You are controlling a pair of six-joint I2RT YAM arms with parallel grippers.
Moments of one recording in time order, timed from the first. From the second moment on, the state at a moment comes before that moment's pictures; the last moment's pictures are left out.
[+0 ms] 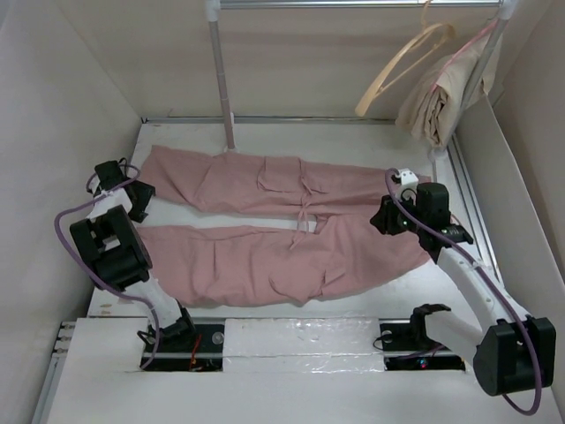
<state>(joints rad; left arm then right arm) 0.45 1.71 1.09 -0.32 0.03 -0.80 0.13 1.01 0.67 -0.28 -0.38 0.05</state>
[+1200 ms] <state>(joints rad) 0.44 1.62 1.15 -0.43 -0.15 -0.70 0.36 1.06 0.64 -0.31 -0.45 0.01</state>
